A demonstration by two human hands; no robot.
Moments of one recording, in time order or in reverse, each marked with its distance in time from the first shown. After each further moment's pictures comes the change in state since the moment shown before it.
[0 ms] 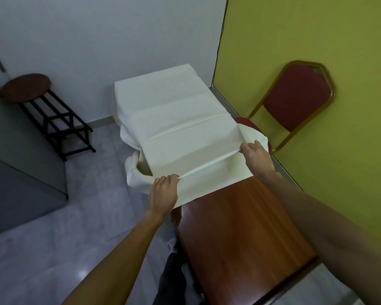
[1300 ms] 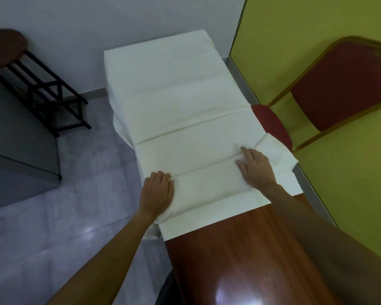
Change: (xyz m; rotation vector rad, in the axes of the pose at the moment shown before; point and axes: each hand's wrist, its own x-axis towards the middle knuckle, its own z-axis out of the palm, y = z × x) left_hand 0.066 -0.085 0.112 0.022 -0.222 -0.157; right_hand 0.083 0.024 0.141 0.167 -0.232 0.091
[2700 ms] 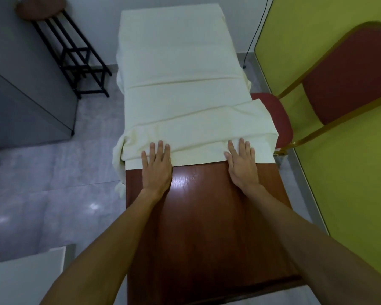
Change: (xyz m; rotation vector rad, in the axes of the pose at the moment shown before) left_hand -0.106 0.167 0.058 0.147 -0.076 -0.345; right_hand -0.134 0.068 0.019 0.037 -0.070 -0.115
